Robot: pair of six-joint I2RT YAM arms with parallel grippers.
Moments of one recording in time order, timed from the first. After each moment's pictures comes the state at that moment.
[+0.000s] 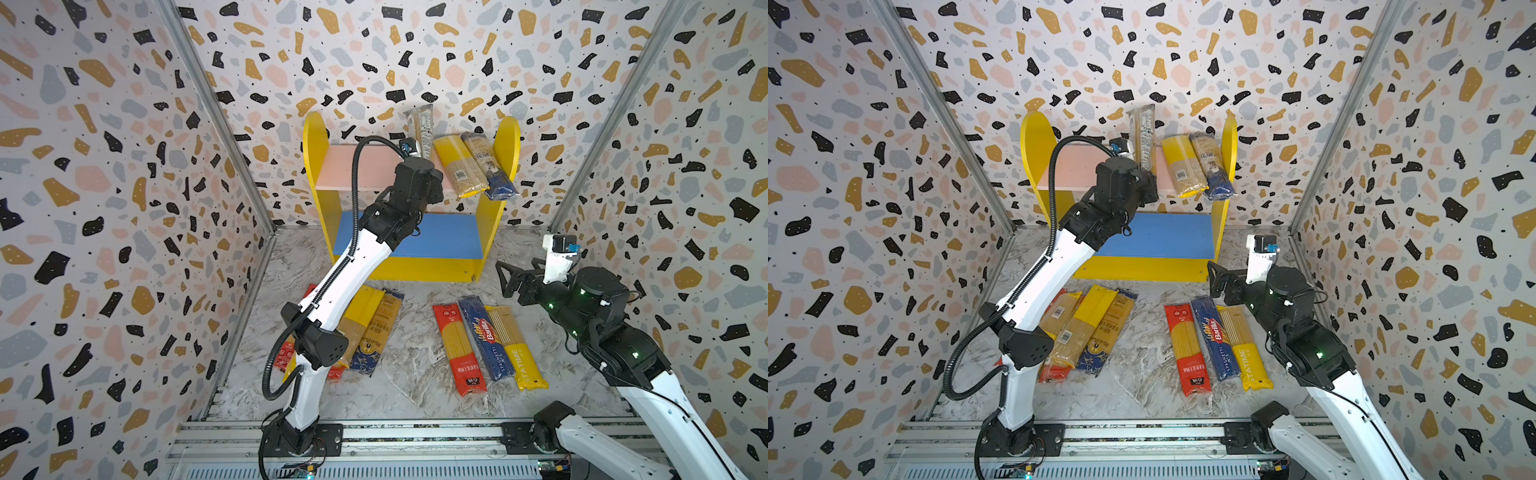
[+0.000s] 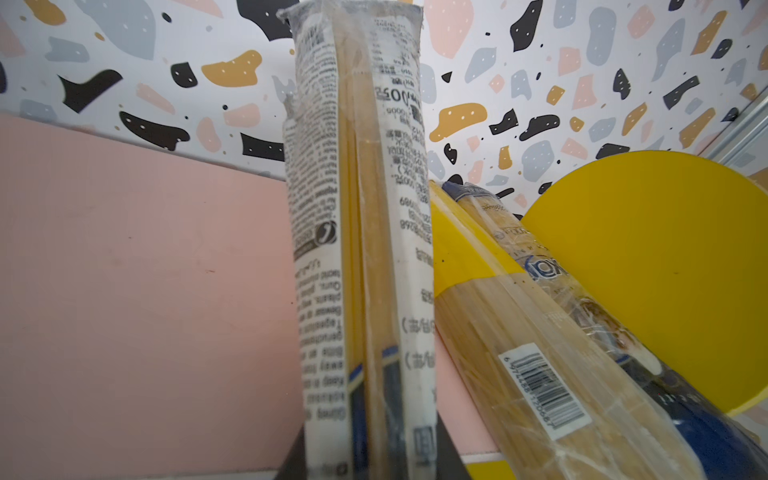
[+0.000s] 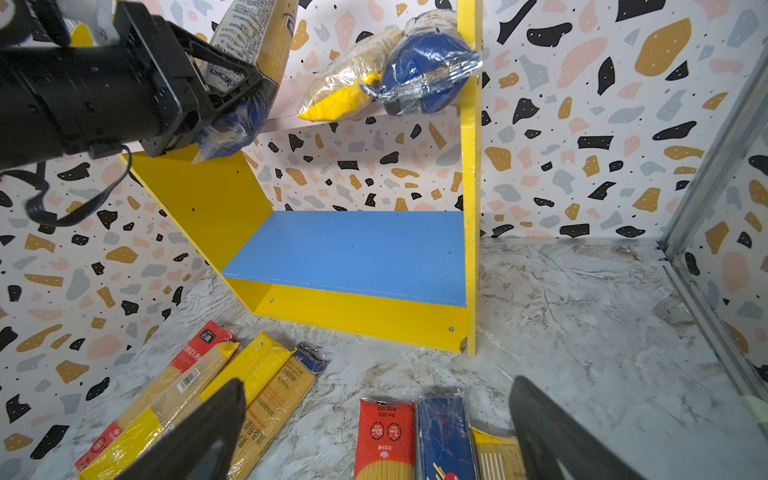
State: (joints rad) left arm -0.70 2.07 2.50 -0.60 -0.39 -0.45; right arm 0.51 0.80 1.15 -0.56 0.14 0.26
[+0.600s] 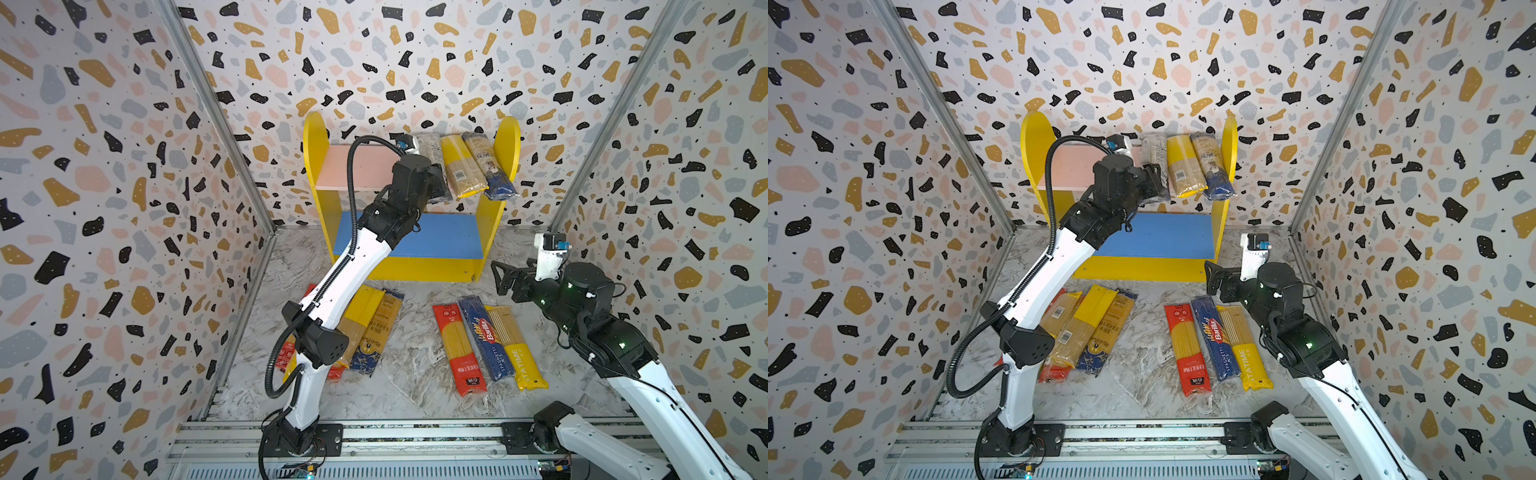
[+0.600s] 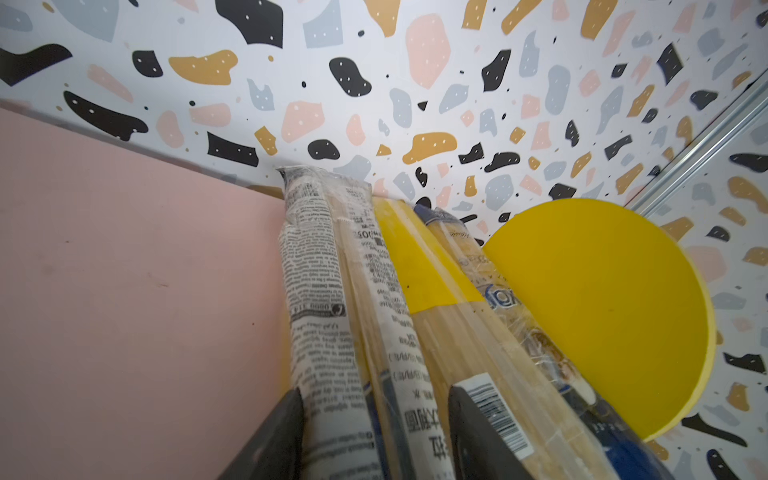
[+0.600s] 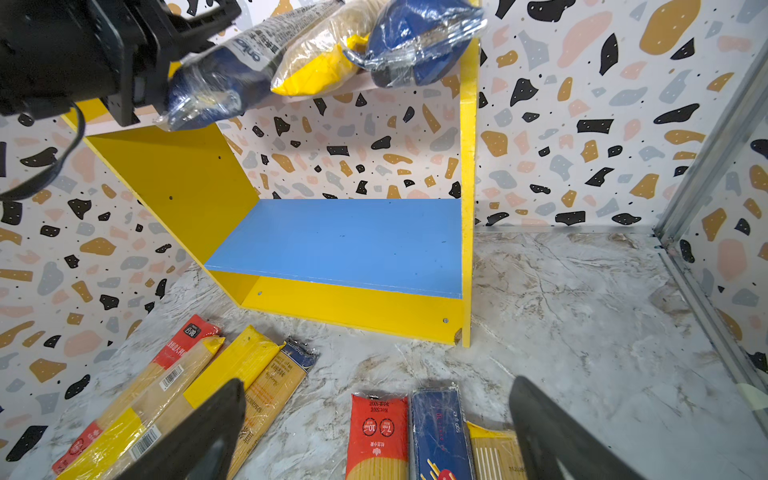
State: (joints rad) left arm -0.69 2.08 2.50 -0.51 -0.33 -0.51; right arm 0.50 0.84 1.13 -0.54 0.15 0.26
